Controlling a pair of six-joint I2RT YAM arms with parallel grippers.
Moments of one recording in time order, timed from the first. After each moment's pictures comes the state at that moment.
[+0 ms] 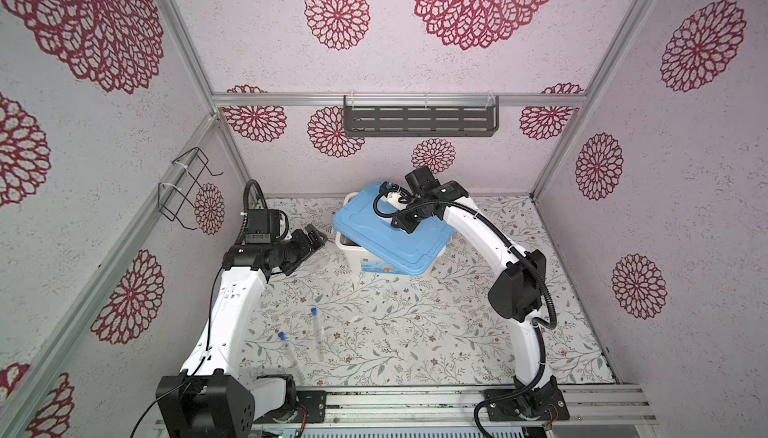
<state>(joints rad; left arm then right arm) 0.02 1.27 1.19 -0.77 0.37 -0.65 0.60 2.17 2.24 -1.01 -0.21 -0.42</state>
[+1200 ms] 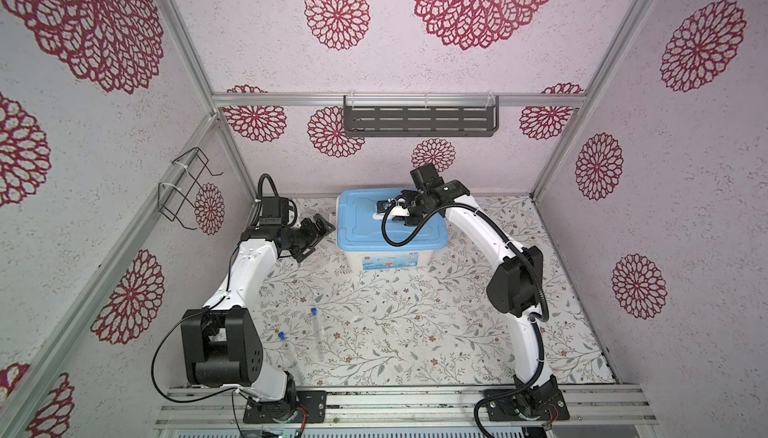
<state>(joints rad) 0.01 1.55 1.26 -0.62 0.49 -0.67 0.55 2.22 2.26 -0.89 -0.29 -1.20</state>
